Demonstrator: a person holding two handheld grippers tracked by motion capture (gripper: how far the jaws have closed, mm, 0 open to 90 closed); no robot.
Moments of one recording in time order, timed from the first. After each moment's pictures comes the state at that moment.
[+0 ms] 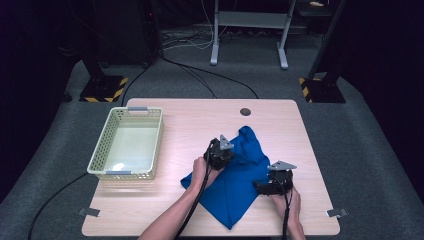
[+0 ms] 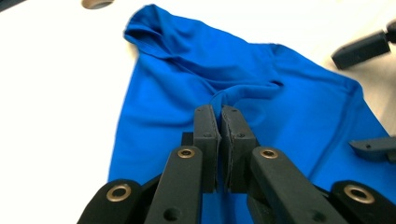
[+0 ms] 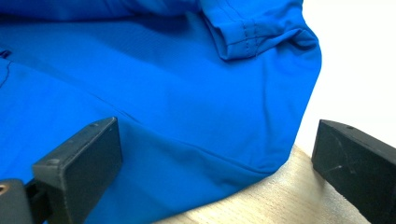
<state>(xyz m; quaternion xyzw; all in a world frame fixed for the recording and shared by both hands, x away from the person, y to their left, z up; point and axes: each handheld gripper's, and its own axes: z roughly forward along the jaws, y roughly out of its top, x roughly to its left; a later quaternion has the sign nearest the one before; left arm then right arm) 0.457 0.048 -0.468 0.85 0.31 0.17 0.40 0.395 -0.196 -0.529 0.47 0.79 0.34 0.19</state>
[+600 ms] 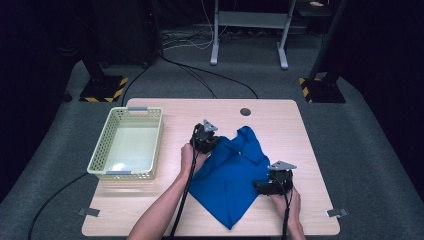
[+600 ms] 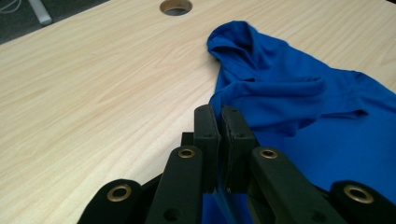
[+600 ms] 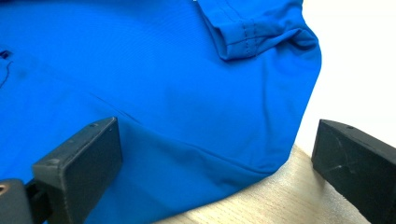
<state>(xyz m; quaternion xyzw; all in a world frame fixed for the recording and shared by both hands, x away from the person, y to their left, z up) 0.498 0.089 -0.458 0.82 0.38 0.18 0.39 0.395 -0.196 -0.529 0.47 0.79 0.34 0.19</state>
